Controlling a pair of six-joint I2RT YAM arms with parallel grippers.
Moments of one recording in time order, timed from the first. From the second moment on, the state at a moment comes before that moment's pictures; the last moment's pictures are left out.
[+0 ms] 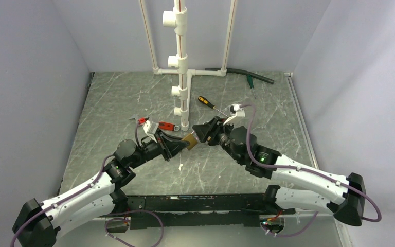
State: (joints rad) left arm -0.77 0.76 0.36 0.53 0.29 -0.55; right arm 1.06 1.00 0.80 0.03 0.46 0.80
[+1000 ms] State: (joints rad) left arm -0.77 0.90 0.45 0.98 0.62 -0.93; right arm 1.06 0.73 0.65 0.35 -0.18 0.29
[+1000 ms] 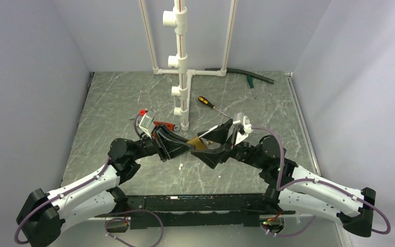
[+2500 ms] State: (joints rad) left arm -0.77 0.72 0.58 0.26 0.57 -0.40; right arm 1.06 0.91 0.98 -0.22 0.34 0.64
